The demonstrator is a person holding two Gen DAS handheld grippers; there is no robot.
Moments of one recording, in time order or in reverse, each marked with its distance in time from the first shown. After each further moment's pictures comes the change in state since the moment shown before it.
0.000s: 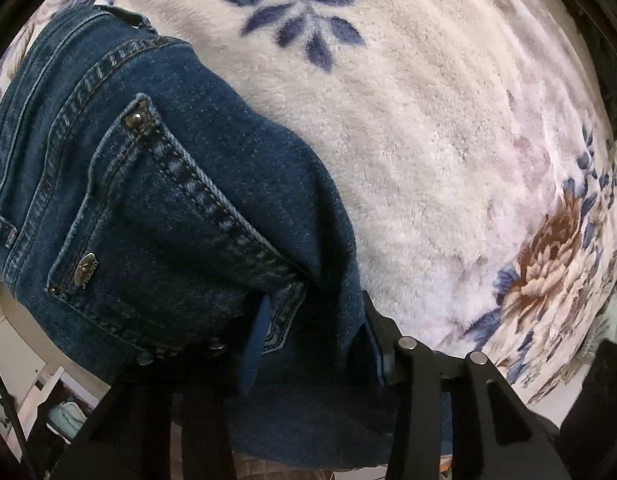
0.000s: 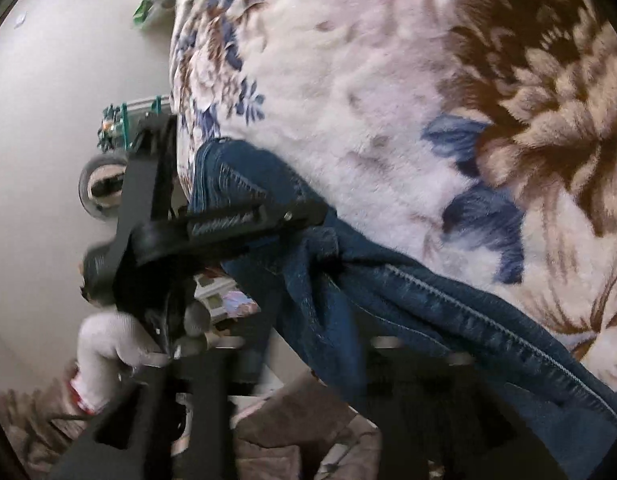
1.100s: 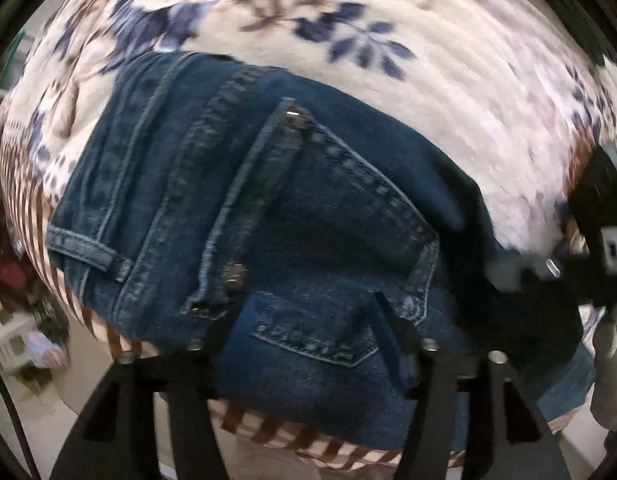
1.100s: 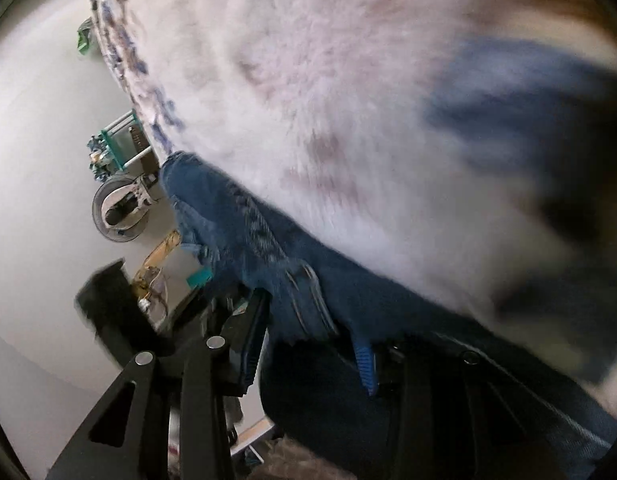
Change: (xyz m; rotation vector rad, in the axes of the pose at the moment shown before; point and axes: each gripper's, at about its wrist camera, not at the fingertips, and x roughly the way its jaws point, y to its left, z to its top) left arm -0.021 0.111 -0.028 0.287 -0.182 0.188; right arm 0.070 -0.041 0.055 0.263 0.197 0.126
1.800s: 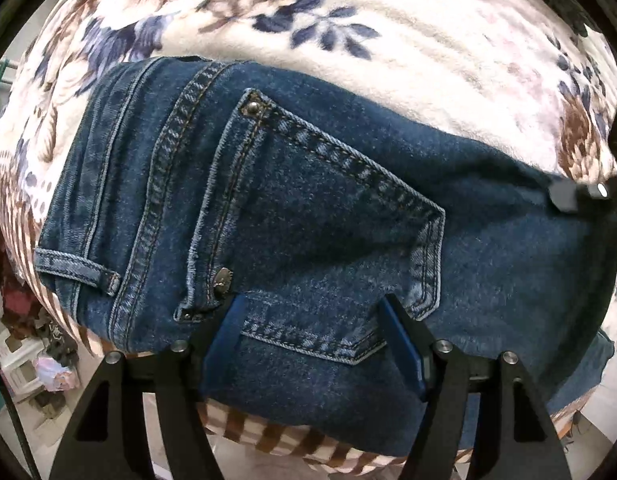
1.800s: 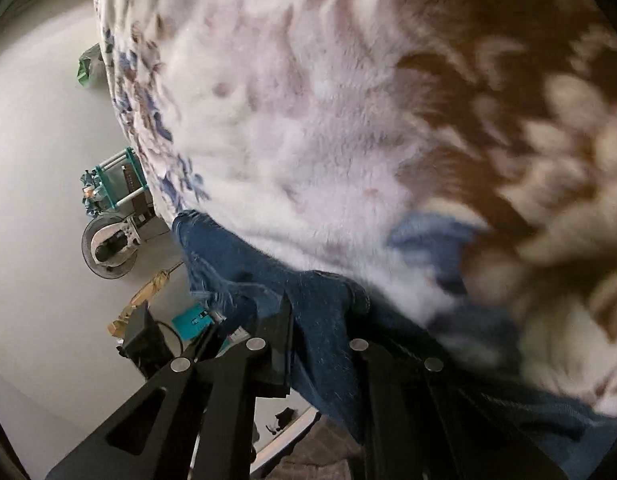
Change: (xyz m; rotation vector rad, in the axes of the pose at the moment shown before) left arm 0.007 -0.020 0.001 0.066 0.006 -0.005; right arm -0.080 0.031 -0.004 -0.015 -0.151 -0.075
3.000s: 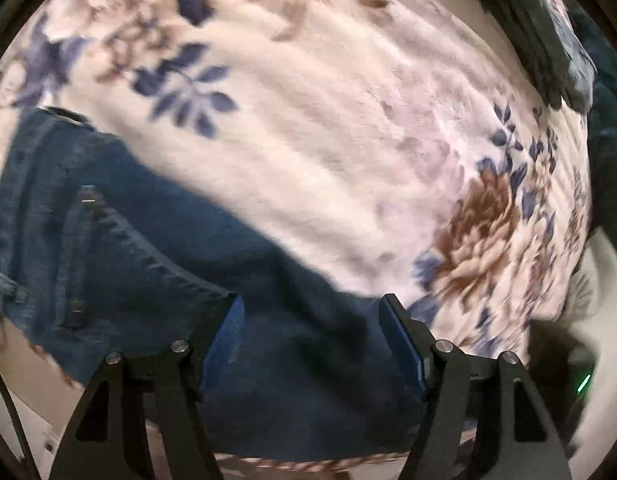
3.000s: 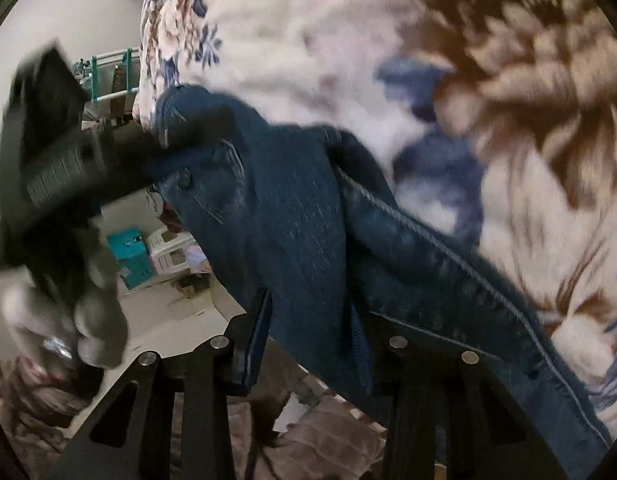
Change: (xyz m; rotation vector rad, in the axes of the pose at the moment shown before) left arm -0.030 -0.079 0.086 -0.208 0.075 -0.303; right arm 0.002 -0.004 -0.090 -0.323 0.100 -0.205
